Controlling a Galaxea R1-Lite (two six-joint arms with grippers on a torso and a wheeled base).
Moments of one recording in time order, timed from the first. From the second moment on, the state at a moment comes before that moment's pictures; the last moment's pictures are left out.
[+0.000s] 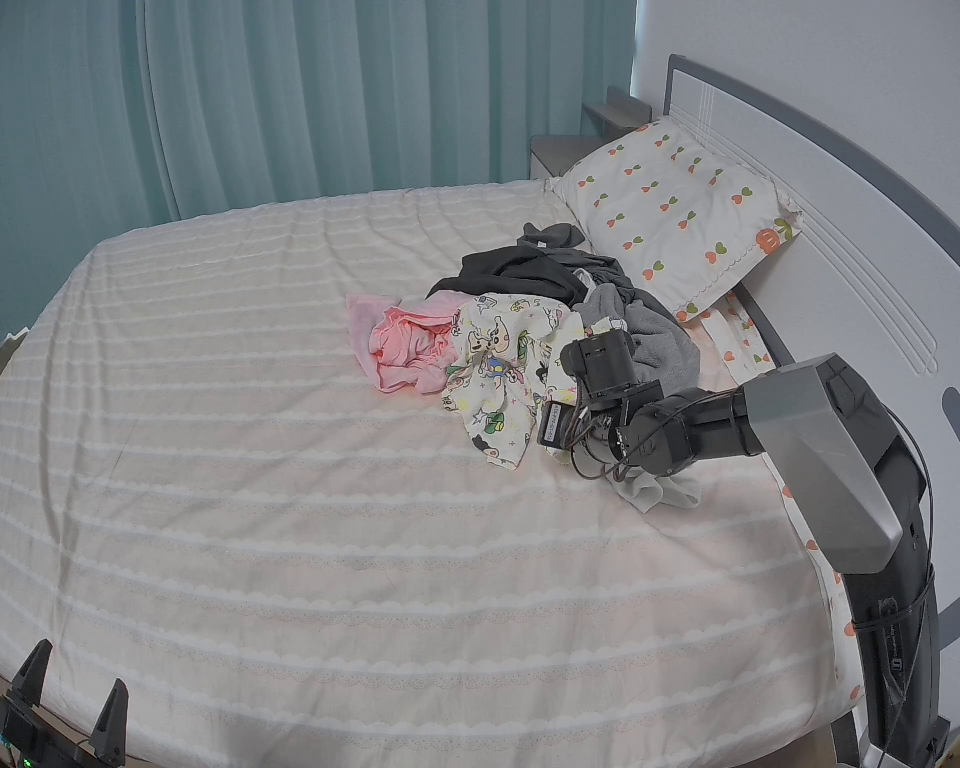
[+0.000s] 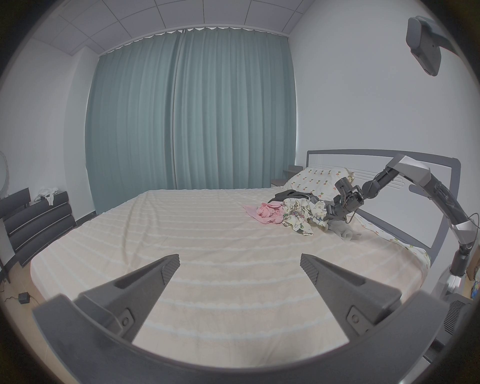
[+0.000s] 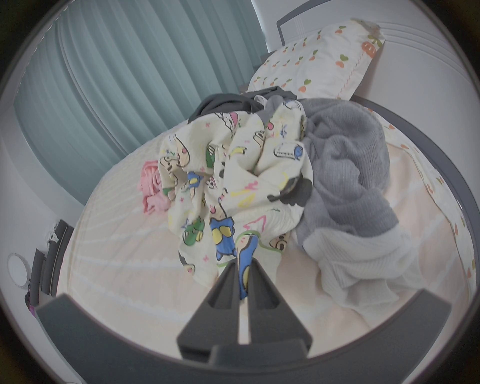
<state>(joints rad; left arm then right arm) 0.00 0.02 -0.02 0.02 0.00 0.00 0.51 2.49 -1.80 -0.08 -0.27 0.53</state>
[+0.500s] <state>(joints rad) 0.00 0.02 -0.02 0.02 0.00 0.00 0.53 2.38 -1.46 -0.26 -0.22 0.54</state>
